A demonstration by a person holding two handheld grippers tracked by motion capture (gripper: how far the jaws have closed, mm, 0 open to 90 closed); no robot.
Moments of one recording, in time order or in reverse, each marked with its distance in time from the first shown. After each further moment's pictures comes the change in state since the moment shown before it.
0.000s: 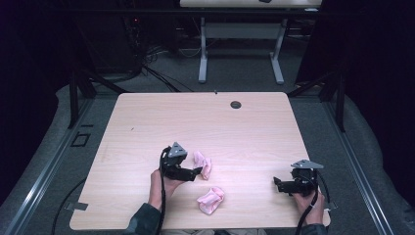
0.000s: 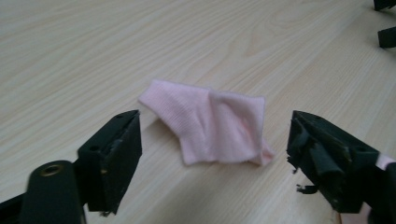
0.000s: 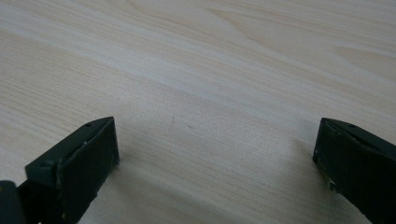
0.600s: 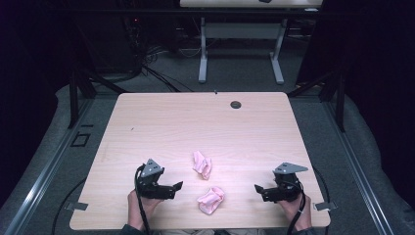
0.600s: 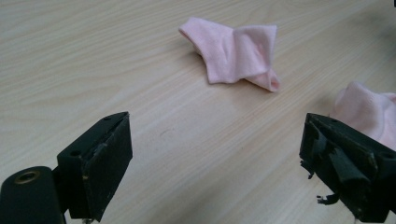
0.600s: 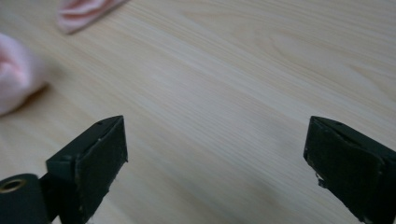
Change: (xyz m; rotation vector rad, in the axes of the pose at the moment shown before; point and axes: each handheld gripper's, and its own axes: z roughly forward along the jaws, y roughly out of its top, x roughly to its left) left arm -0.002 -0.055 -0.053 -0.019 0.063 -0.088; right arm 0.071 0.024 -0.026 -0.030 0.219 -0.141
